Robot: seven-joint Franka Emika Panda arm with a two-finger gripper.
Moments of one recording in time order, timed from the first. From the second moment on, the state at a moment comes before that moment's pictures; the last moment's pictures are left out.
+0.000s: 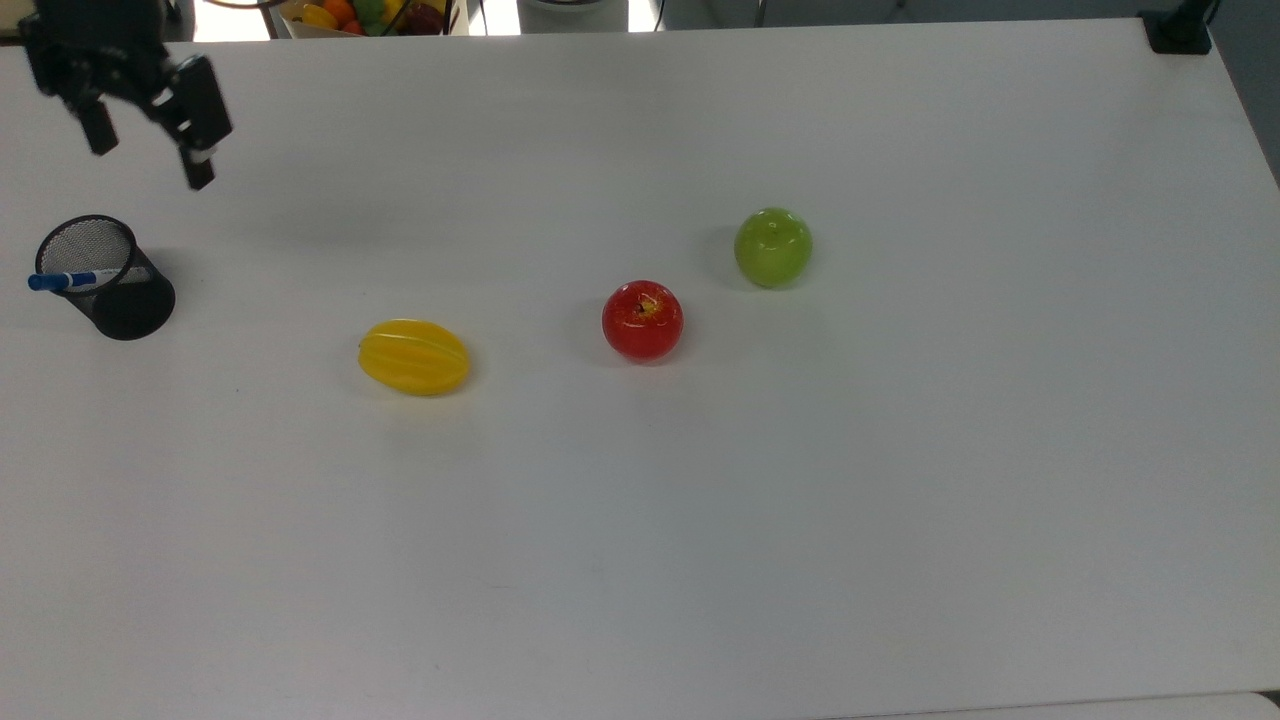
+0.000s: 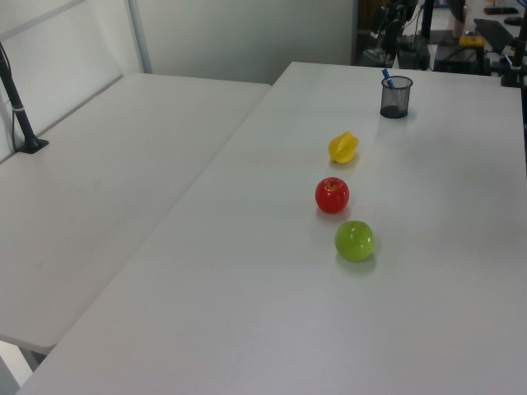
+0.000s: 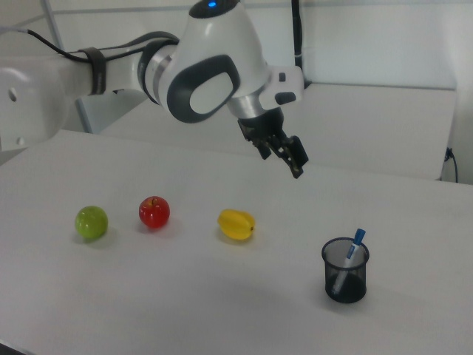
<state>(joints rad) -0.02 0.25 -0.37 -1.55 0.17 2.13 -0.10</state>
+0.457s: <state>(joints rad) -0.08 0.42 -0.44 -1.55 0.31 2.43 -0.13</state>
